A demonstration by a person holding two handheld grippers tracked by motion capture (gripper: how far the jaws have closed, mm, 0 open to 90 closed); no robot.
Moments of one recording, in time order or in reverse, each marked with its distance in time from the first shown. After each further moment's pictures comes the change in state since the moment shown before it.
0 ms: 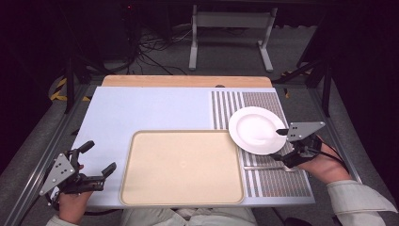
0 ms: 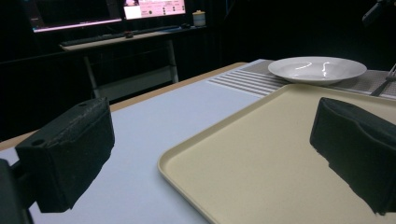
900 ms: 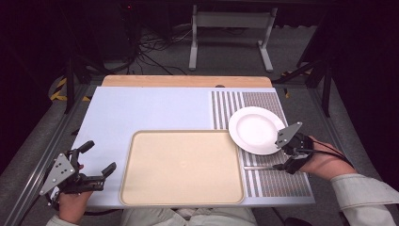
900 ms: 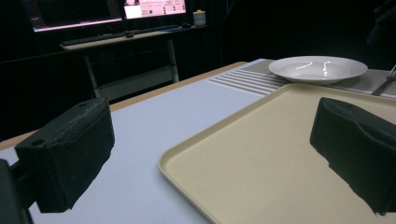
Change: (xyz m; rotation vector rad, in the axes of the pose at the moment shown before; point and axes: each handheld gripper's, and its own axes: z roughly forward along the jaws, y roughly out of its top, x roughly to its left) left arm 0.000 0.000 0.000 0.002 0.001 0.000; right arm -0.001 0.000 0.023 0.306 0.166 -0.088
